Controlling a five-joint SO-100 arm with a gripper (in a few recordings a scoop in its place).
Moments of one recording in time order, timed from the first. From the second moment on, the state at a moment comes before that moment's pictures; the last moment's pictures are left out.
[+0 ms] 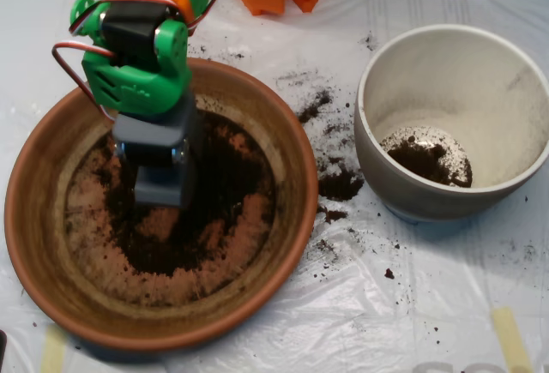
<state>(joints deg) 24.2 69.9 71.7 76.8 -14.5</state>
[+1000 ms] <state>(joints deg) -7.4 106.8 80.7 81.5 -11.4</state>
